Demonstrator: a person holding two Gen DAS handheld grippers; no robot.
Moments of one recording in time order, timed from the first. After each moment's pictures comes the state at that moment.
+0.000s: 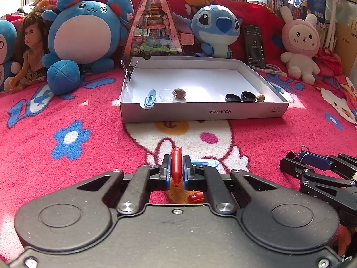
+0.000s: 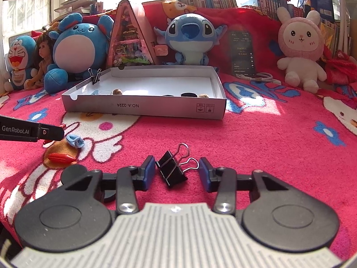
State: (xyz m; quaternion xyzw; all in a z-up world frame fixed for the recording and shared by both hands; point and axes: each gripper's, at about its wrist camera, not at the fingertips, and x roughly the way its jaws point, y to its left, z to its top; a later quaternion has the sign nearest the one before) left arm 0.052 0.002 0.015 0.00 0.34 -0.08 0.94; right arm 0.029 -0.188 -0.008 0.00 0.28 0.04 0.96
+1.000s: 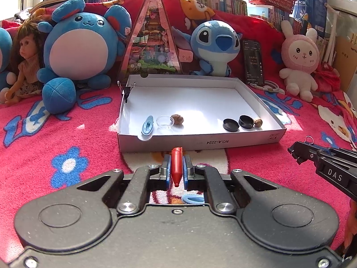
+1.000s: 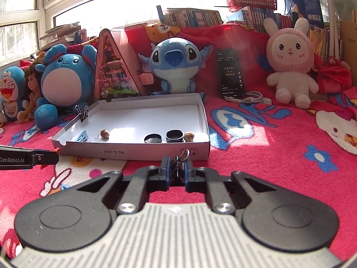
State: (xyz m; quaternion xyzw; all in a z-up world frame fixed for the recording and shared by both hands) left arm 0.080 0.004 0.043 -0.02 0.33 -0.09 0.94; right arm 0.058 -0.208 0.035 0.03 0.25 0.02 0.97
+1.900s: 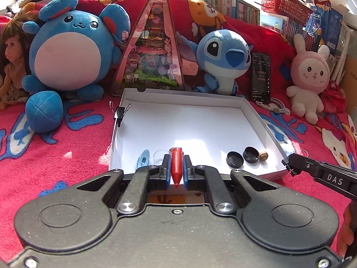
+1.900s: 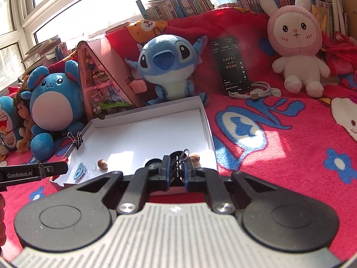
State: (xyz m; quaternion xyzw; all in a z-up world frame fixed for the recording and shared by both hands) left arm 0.156 0.008 0.064 -0.05 0.35 -0.09 0.93; right arm 0.129 -0.224 0.056 0.11 0.30 0.02 0.95
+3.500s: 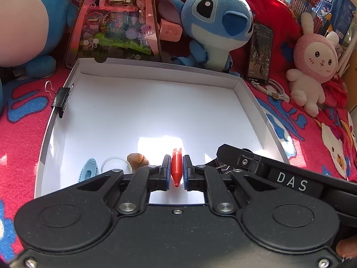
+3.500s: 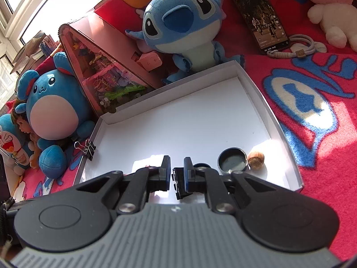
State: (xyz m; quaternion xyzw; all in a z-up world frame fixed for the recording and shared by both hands) left arm 0.247 -0.033 0.018 -0.09 0.43 -0.13 0.89; right arm 0.222 -0.189 0.025 0.21 0.38 0.06 0.90
